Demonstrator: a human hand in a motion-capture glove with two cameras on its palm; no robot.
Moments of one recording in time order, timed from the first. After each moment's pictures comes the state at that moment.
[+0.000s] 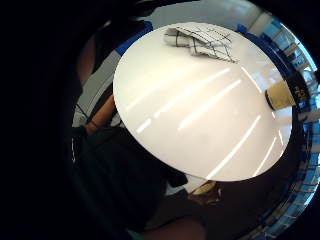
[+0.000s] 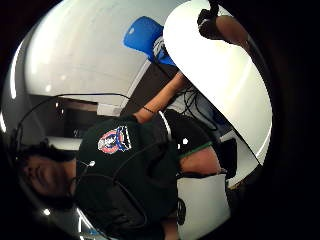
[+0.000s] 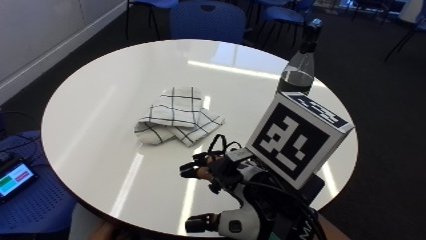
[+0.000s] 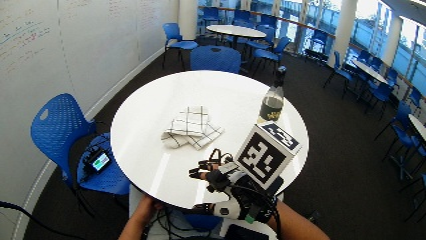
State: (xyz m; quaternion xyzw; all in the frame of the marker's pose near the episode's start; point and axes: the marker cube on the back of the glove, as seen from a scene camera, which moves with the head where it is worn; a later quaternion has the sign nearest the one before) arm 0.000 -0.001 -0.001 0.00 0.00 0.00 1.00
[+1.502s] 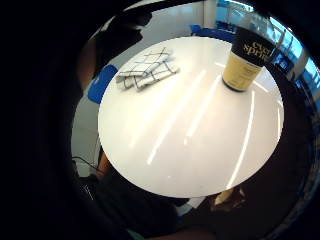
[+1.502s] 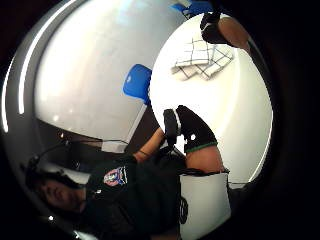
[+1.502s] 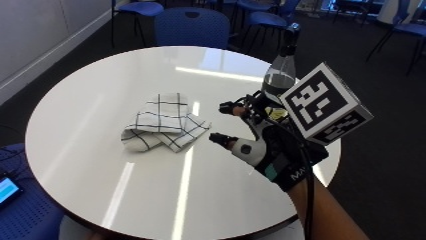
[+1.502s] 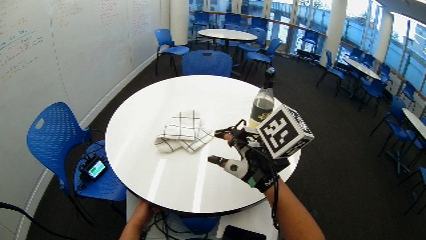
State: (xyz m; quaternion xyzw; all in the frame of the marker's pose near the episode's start) arm 0.088 -0.045 -0.035 0.16 -0.06 0.14 0.98
